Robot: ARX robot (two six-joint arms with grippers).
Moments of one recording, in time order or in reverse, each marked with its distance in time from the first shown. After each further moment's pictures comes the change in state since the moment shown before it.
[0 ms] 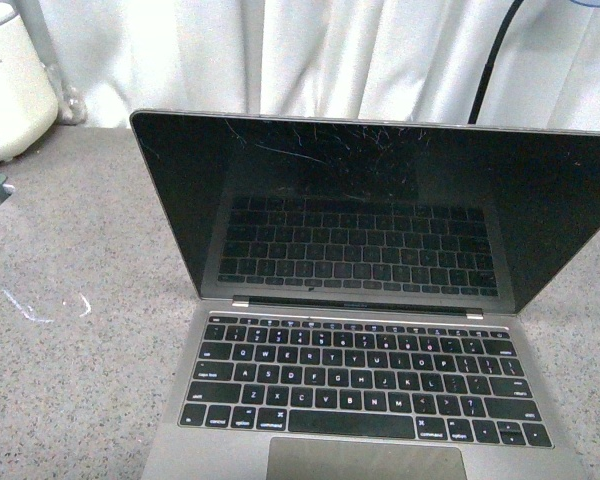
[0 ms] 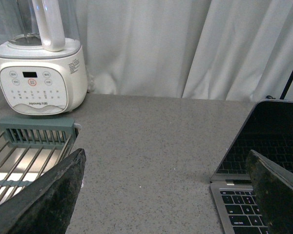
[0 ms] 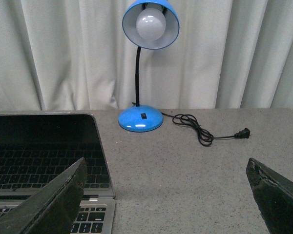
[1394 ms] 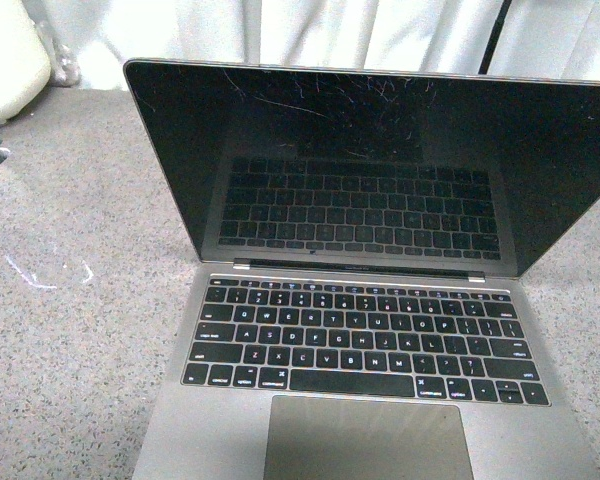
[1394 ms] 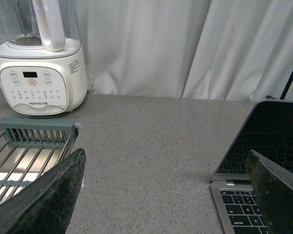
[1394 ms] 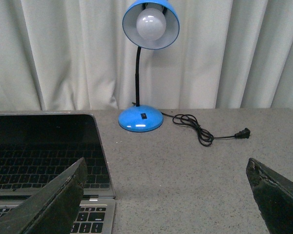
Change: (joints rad) left arm 0.000 0.000 0.000 0.000 0.000 0.000; right arm 0.000 0.000 0.000 0.000 0.000 0.000
